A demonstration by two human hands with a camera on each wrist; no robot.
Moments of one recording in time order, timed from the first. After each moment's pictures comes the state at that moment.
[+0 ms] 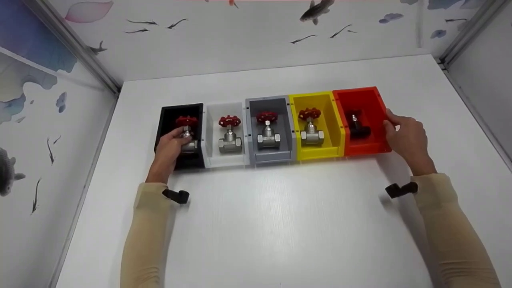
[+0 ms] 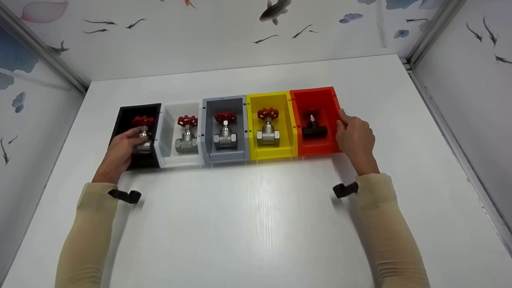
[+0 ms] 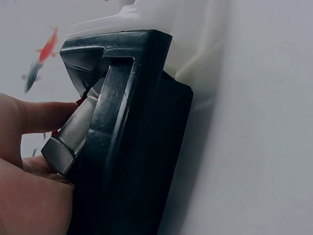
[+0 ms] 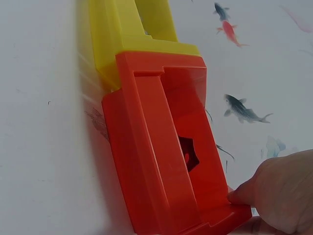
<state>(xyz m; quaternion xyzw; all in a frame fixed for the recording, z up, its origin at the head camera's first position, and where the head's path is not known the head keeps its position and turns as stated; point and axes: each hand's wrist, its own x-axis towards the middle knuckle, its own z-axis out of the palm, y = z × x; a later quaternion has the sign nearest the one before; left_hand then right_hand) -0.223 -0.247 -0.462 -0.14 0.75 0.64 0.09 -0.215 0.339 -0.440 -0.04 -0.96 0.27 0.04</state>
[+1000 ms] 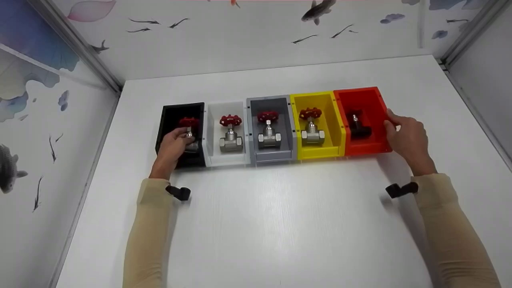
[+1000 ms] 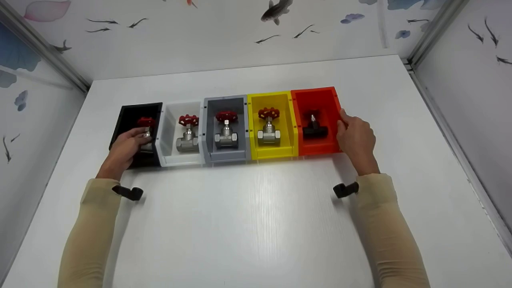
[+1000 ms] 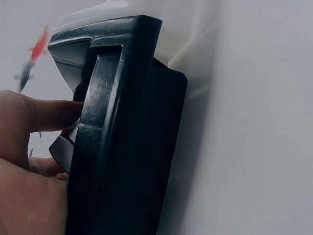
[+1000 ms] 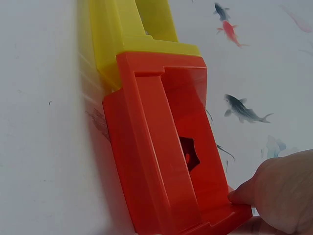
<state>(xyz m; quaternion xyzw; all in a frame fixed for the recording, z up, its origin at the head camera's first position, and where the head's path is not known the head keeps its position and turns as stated) -0.226 -0.246 -0.465 -0.14 0.80 0.57 0.11 -0.213 0.339 -0.439 -0.03 -0.96 0.27 0.05</state>
